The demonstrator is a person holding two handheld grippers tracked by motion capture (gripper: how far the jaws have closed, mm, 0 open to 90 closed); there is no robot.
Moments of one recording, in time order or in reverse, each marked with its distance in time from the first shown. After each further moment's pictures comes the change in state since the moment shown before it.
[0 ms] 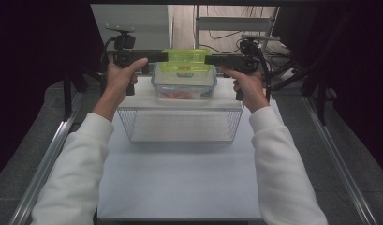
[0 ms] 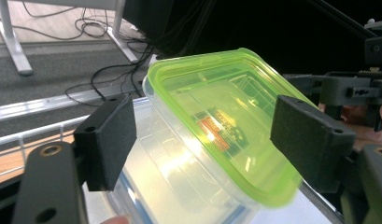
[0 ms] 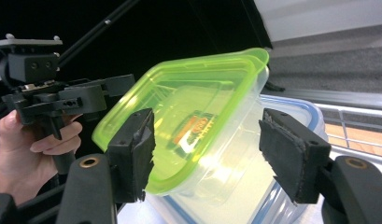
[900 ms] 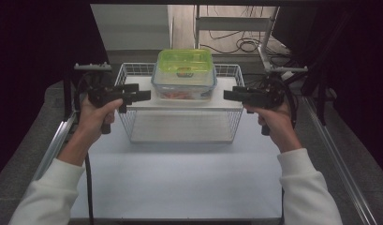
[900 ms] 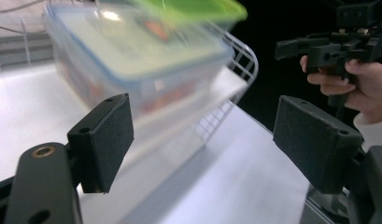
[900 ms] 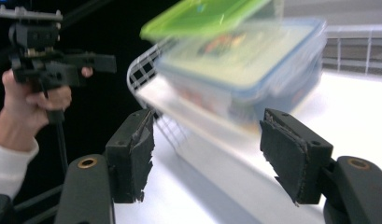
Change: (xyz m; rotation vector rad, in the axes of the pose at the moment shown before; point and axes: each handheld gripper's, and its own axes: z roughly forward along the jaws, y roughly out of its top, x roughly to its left) left arm -0.026 -0.091 -0.076 0.044 -0.109 0.089; right arm 0.013 -0.072 -0.081 0.044 0.040 -0.185
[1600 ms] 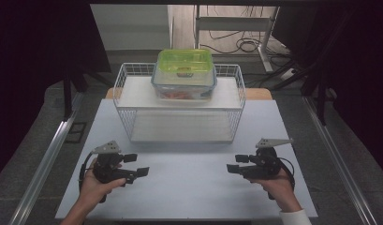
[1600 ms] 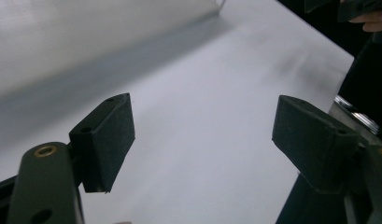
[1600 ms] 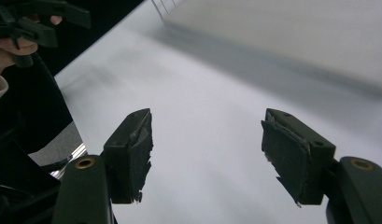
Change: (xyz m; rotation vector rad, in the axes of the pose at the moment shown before) left arm -0.016 -0.184 0.010 0.233 0.071 0.014; right arm -0.006 -0.183 -0.012 0.259 -0.036 0.008
